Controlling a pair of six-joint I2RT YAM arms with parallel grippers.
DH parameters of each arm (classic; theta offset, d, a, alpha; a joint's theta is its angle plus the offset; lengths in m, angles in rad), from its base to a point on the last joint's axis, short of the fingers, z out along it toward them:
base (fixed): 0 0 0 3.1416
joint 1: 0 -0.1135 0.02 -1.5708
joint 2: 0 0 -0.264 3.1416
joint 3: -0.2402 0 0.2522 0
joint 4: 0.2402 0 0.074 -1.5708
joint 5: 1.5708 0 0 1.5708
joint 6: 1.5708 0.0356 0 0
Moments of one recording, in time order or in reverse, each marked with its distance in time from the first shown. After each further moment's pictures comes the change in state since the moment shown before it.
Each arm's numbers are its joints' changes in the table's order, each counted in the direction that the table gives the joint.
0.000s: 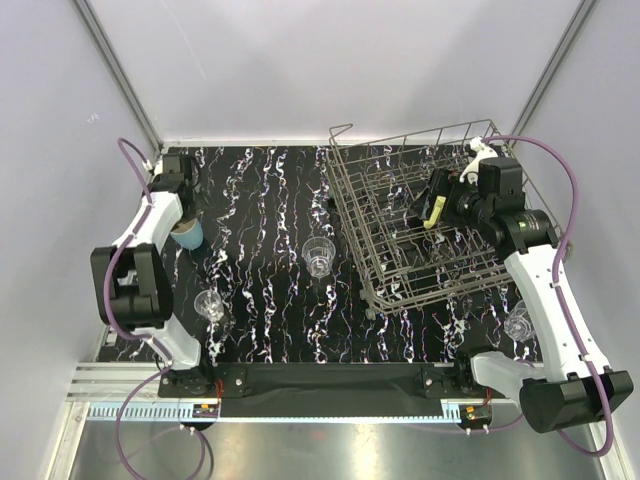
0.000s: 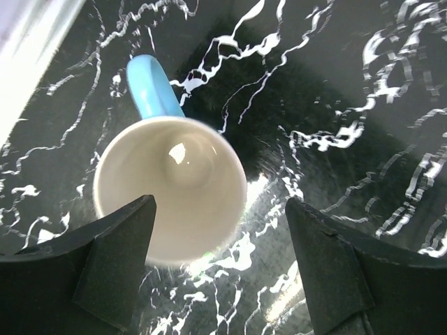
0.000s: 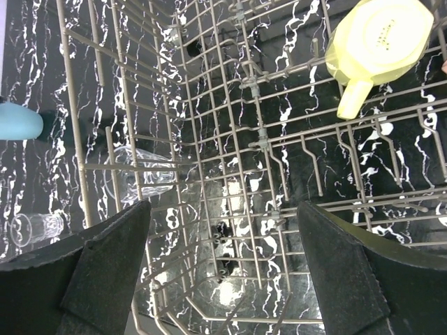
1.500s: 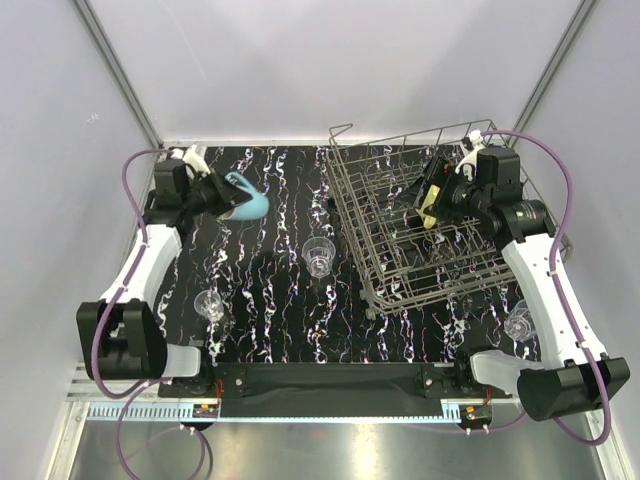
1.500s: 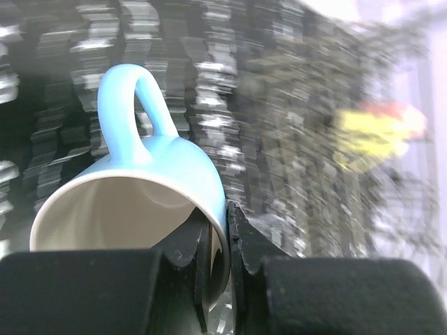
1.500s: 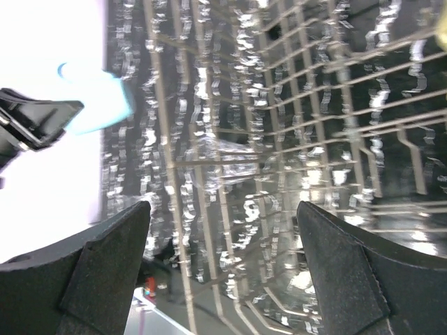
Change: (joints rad) left arm 0.048 0.287 0.217 -0.356 0.867 -0.091; right arm 0.000 -0.061 -0.056 -0.015 -0.185 0.200
